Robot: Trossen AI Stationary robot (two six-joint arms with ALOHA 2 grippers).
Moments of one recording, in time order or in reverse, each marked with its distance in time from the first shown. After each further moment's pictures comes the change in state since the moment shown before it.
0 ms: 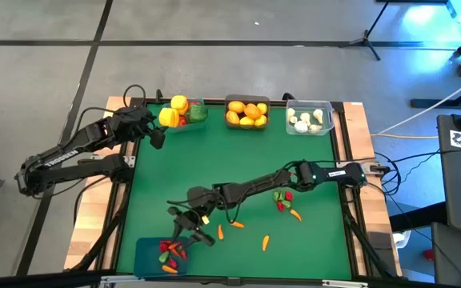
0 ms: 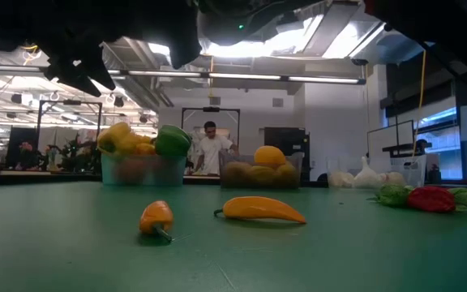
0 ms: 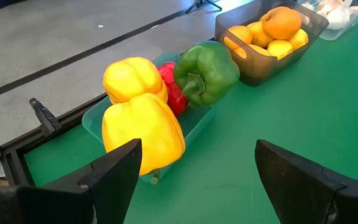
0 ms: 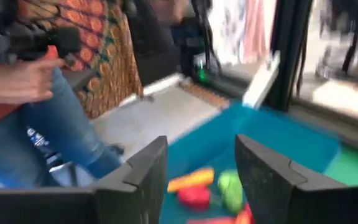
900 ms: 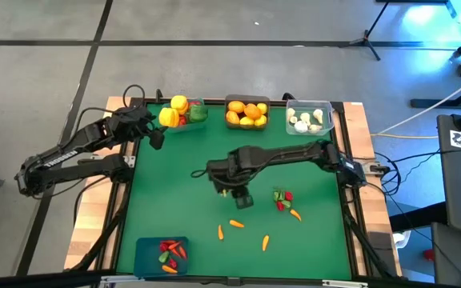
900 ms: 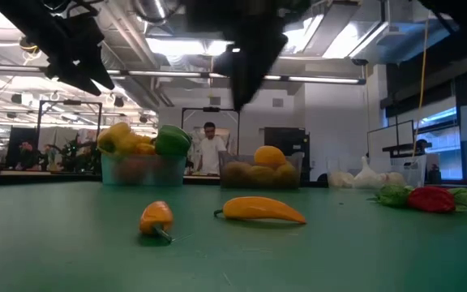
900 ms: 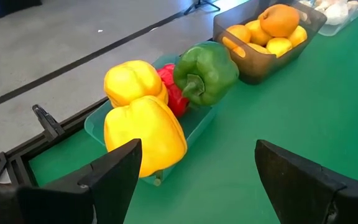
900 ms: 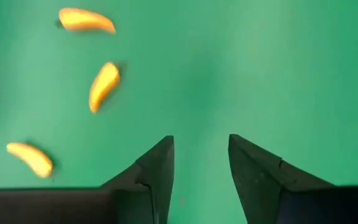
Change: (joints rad) left arm 0.000 -0.007 0.000 -0.002 0.000 0.039; right arm -0.115 -0.349 -0.009 -1.523 0.568 -0.105
